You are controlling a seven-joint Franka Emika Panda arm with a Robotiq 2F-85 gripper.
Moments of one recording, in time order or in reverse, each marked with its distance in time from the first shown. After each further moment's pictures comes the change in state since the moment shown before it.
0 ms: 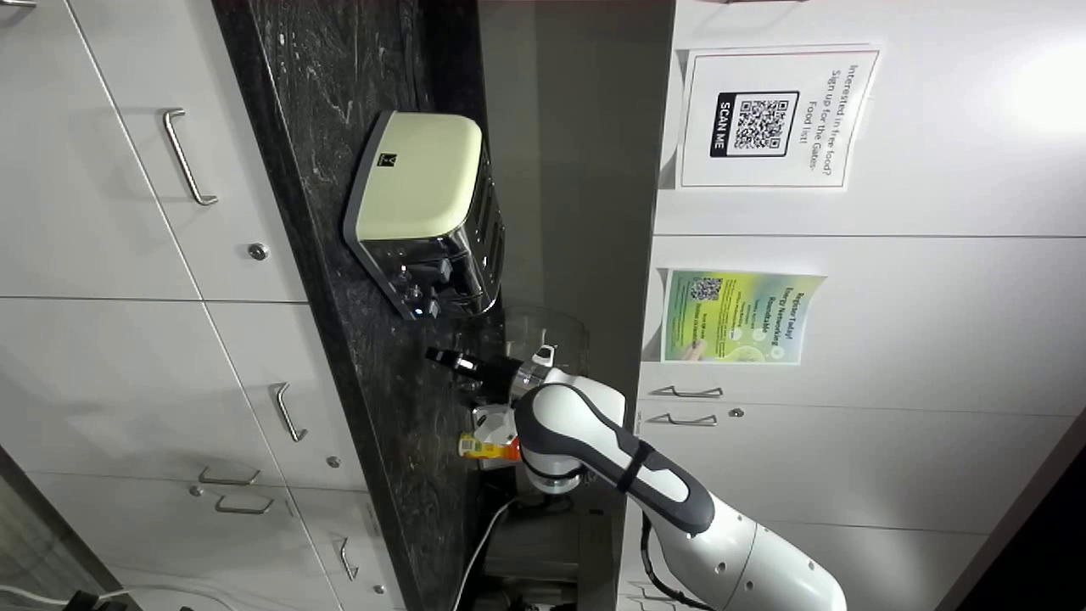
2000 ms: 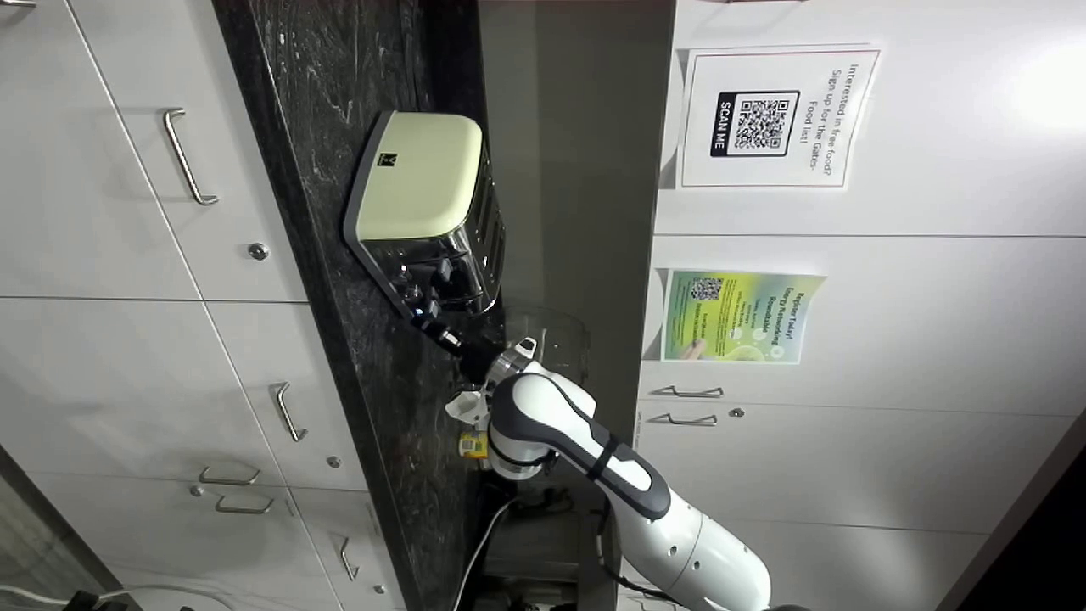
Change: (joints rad) arm -0.319 0.221 0.339 0.094 -0.037 0.160 -0.001
